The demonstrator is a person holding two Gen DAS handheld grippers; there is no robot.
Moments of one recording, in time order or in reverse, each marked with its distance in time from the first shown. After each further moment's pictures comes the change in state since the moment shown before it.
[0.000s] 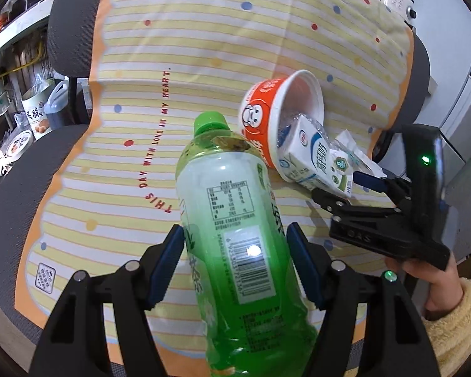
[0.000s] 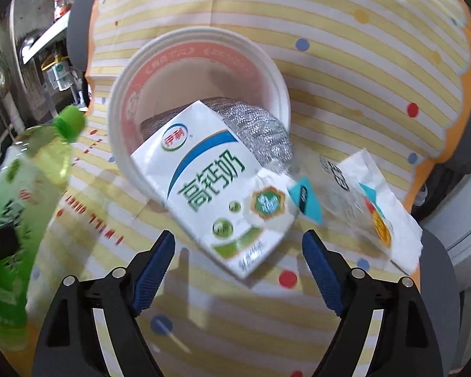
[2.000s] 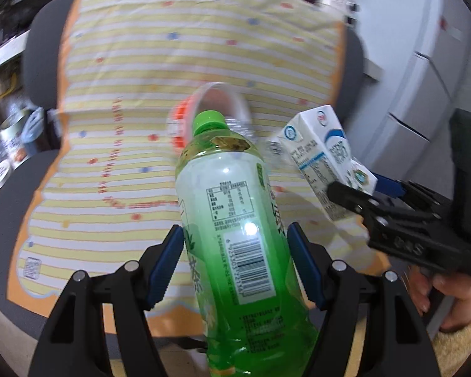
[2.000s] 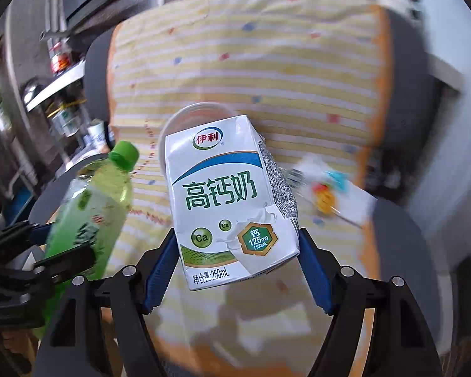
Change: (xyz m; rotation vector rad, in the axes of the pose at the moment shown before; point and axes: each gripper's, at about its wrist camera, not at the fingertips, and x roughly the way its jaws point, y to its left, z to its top) left arm -0.045 -0.074 -0.039 0.143 -0.072 -0.142; right arm -0.157 -0.020 -0.063 0.177 -0.163 -0.024
